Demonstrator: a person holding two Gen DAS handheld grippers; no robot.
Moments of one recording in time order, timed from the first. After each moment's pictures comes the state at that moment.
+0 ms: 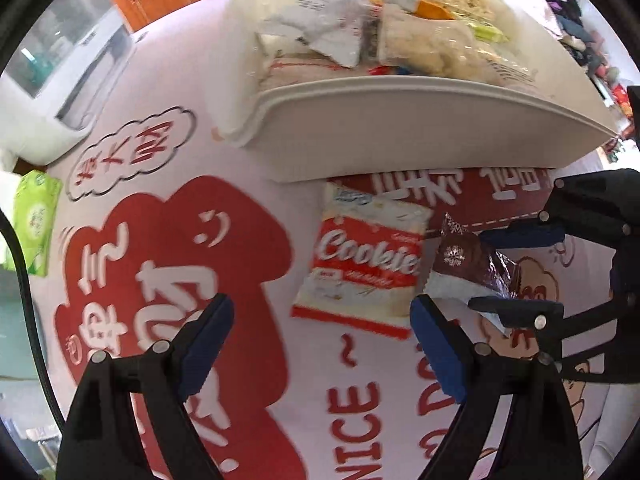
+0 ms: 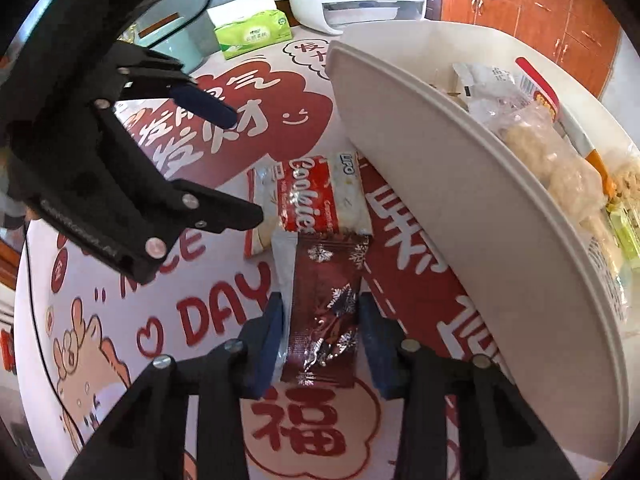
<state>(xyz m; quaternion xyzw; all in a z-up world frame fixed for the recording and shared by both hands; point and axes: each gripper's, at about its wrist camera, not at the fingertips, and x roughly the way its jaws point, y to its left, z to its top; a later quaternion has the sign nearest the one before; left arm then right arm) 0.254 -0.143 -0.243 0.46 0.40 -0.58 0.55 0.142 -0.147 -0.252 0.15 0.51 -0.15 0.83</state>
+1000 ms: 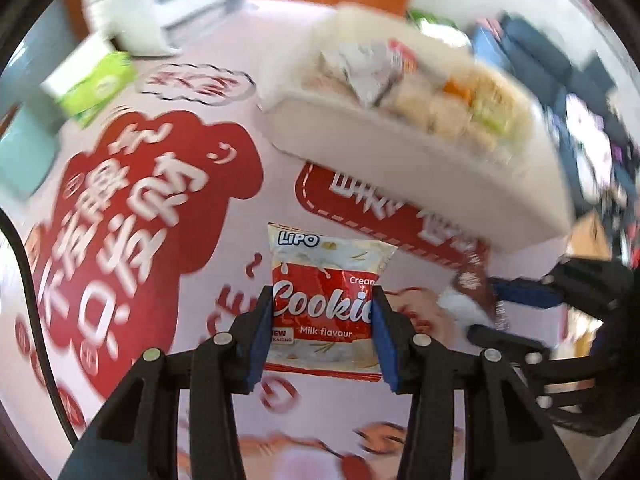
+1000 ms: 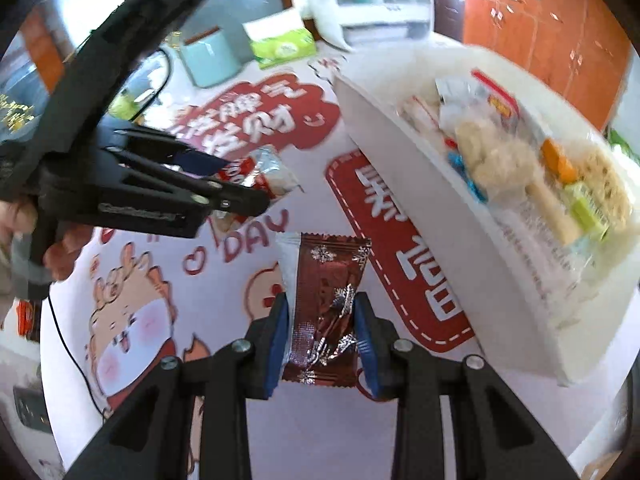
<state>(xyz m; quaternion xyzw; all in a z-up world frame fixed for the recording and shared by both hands) 0.197 -0.046 -0.173 0.25 0.50 -0.47 0.68 0.062 -0.141 -0.198 0.14 0.50 -0.09 0.85</state>
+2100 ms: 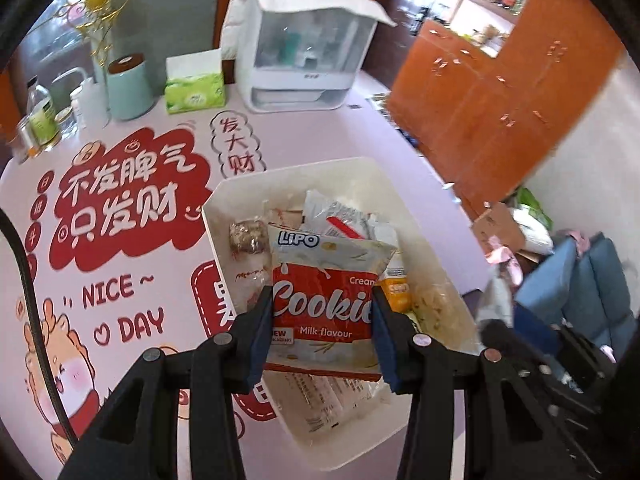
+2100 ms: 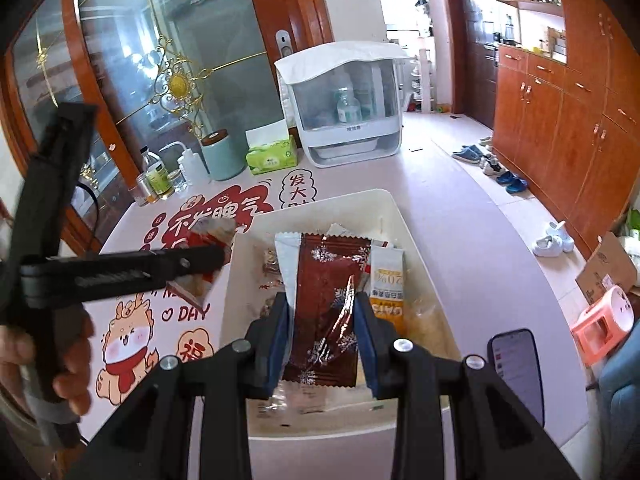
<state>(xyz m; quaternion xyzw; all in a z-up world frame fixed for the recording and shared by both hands) 0.114 -0.211 -0.089 -0.01 0.50 -0.23 0.84 0.027 -0.374 -0.071 0.10 0.40 0.01 0.91</state>
